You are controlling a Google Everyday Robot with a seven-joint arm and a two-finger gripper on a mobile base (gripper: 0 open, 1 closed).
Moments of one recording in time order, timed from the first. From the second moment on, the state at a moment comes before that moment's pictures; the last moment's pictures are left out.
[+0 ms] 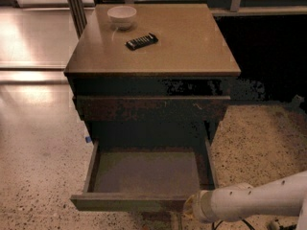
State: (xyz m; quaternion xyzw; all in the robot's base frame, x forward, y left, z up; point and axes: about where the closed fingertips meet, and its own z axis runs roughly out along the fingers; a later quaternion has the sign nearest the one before) arm 0.394 -0.131 0.420 -0.64 0.74 0.06 0.20
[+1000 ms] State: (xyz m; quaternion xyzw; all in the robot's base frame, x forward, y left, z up) arm 0.428 -0.131 0.398 -0.66 0.72 0.04 0.21
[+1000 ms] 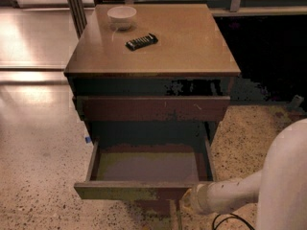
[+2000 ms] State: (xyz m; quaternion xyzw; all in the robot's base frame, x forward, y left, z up) arm 0.454 -0.132 0.389 -0.67 0.71 0.02 0.22
